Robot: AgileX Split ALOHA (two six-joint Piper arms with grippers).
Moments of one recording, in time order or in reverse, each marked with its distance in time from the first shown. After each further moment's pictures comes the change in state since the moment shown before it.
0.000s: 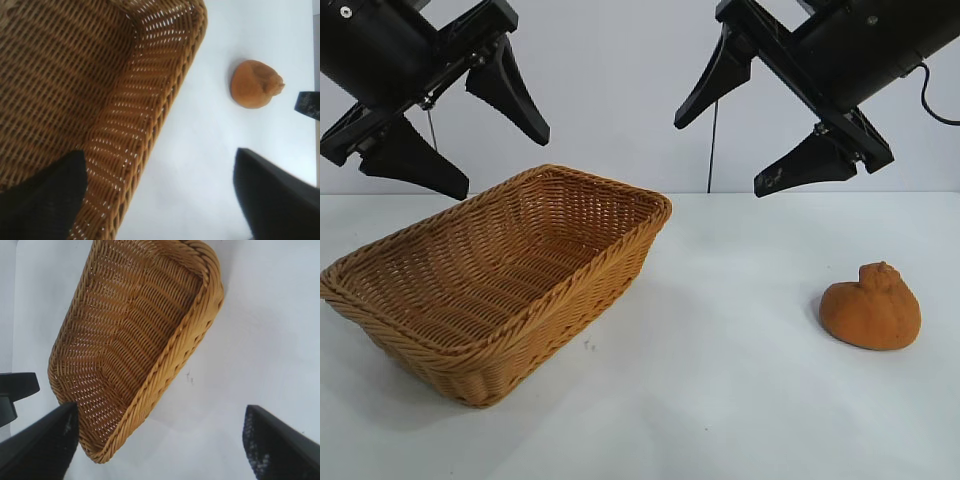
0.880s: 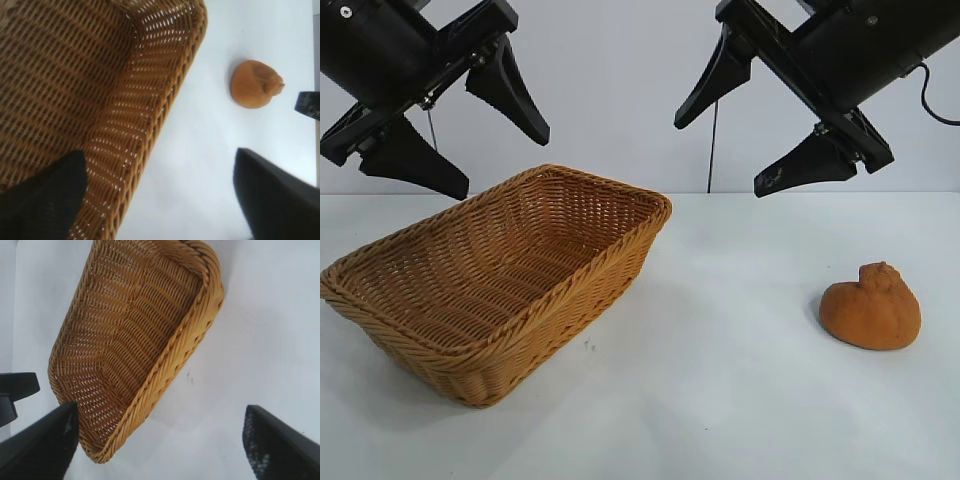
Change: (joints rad) left arm 0.000 0.000 0.000 0.000 0.000 0.000; right arm 0.000 0.000 0.000 0.000 0.000 0.000
